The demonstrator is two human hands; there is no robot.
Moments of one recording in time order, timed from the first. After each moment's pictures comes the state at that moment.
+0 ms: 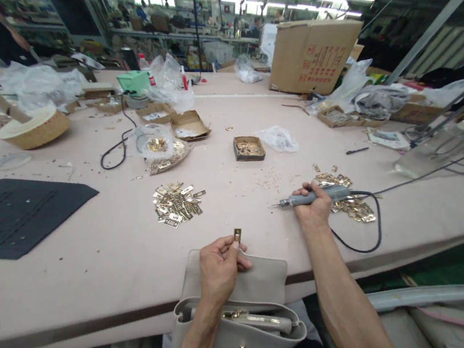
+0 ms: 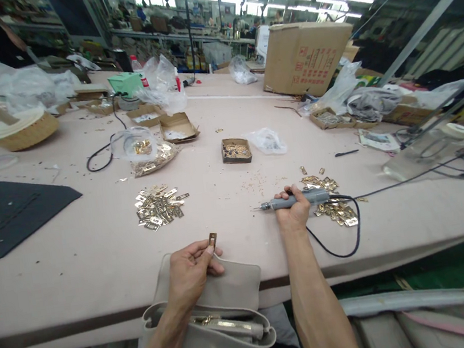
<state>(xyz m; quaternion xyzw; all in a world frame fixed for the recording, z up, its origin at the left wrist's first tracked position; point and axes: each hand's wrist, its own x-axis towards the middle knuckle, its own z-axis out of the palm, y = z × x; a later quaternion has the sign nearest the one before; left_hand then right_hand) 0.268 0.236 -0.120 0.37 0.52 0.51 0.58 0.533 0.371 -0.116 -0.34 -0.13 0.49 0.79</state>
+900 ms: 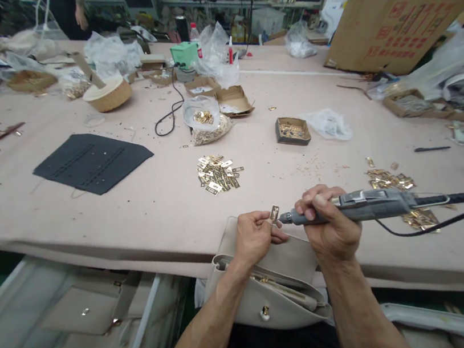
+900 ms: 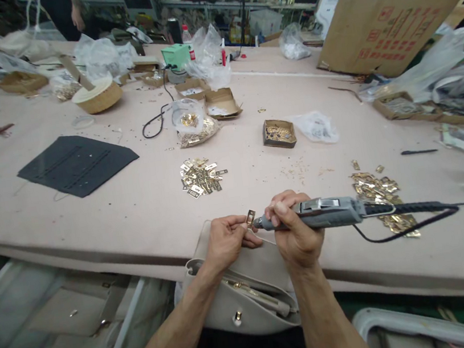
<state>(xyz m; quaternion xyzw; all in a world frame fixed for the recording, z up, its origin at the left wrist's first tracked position) 0.263 0.235 -0.117 0.32 0.47 0.51 0.64 0.391 0.257 -0.048 -0.27 -0.45 0.50 0.69</state>
